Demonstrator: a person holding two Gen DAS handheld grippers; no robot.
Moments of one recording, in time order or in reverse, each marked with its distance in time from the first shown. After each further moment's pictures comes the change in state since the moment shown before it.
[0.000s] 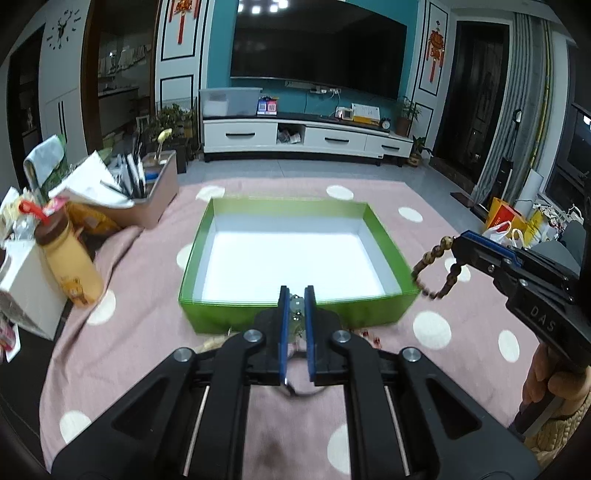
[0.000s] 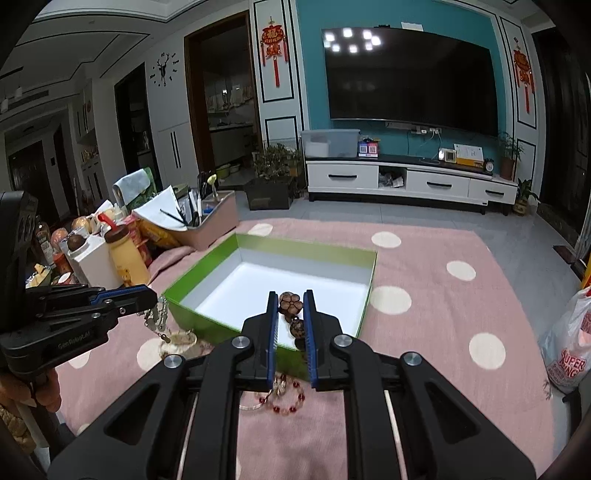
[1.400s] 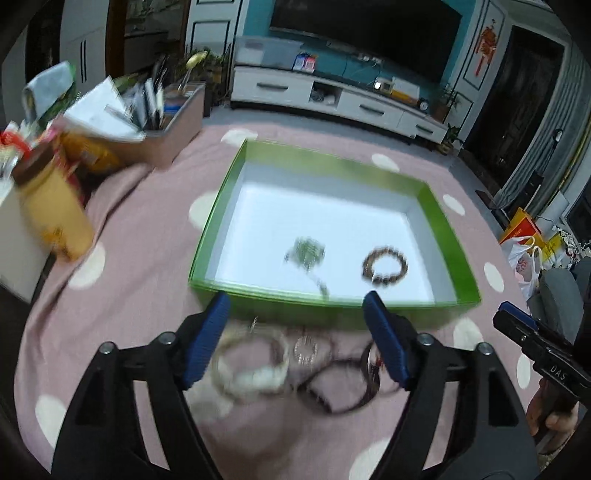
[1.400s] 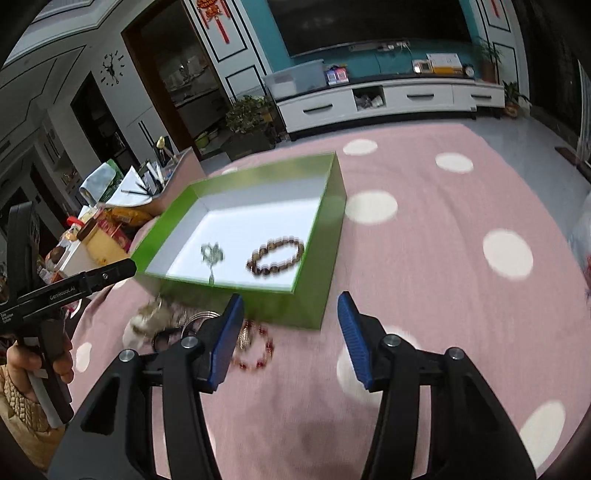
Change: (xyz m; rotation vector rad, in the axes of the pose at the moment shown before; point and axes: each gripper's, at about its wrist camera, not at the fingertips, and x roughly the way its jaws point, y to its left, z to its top) left arm 0.072 0.056 -0.013 -0.181 0.193 0.040; right arm 0.041 -0.064 -0.058 0.269 0.240 0.041
